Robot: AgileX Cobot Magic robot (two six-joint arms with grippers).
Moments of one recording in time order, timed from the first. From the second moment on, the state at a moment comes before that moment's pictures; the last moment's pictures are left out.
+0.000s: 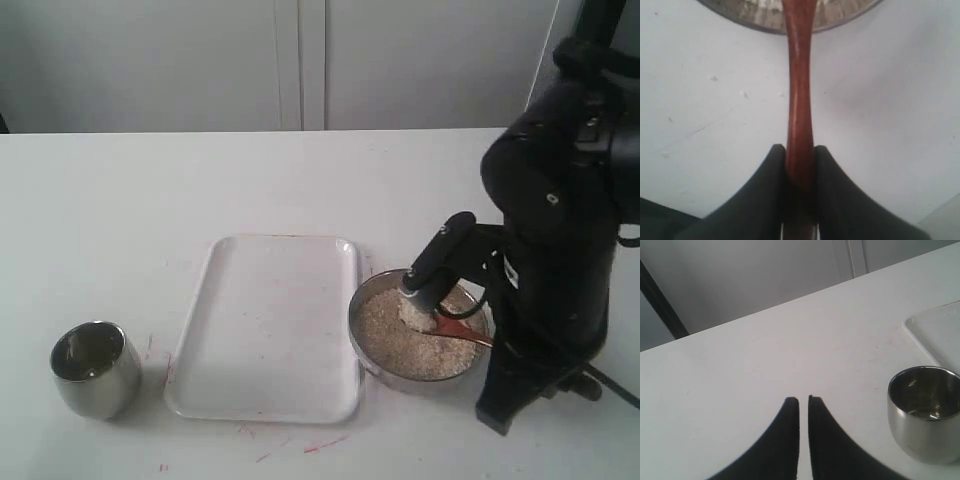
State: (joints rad) left arm 0.04 0.00 0.01 0.02 0.03 0.16; right arm 0.50 1.49 -0.96 -0.27 1.21 -0.07
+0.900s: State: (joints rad) left arm 0.04 0.00 0.01 0.02 0.03 0.16; right arm 0.50 1.34 -0.82 -0.19 0.99 -0.03
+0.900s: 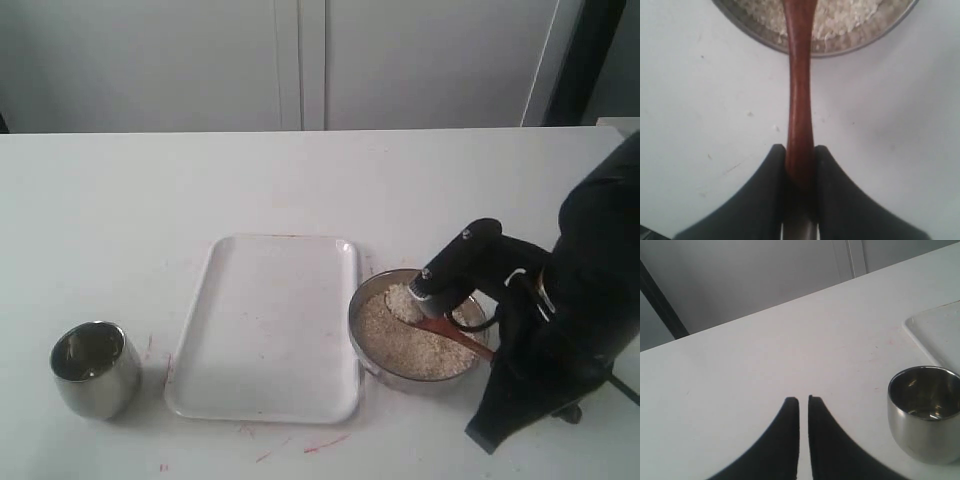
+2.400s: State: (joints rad) left arm 0.04 0.00 0.01 0.02 0.03 0.16; right arm 0.99 1.79 -1.59 -0.11 1.22 0.11
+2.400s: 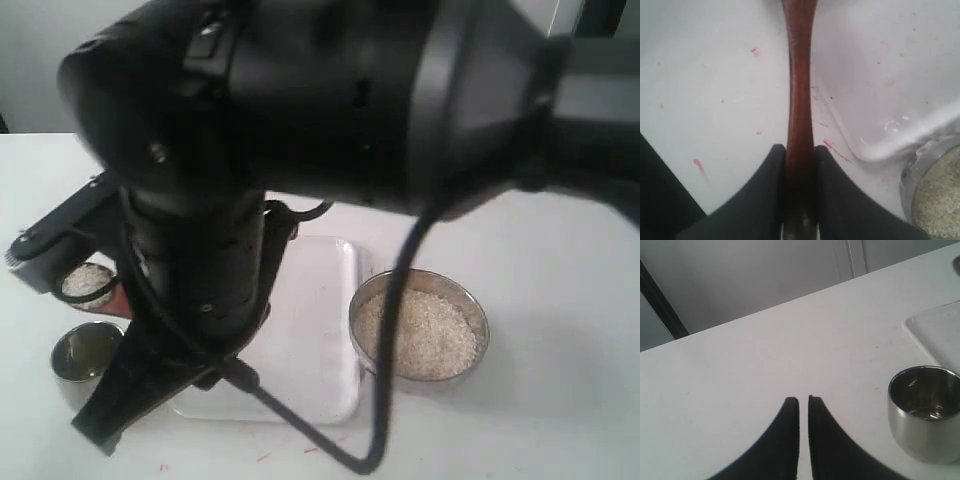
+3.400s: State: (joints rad) left arm 0.04 0.00 0.01 0.02 0.03 0.16; right arm 1.04 2.00 -1.66 -0.41 1.22 0.01
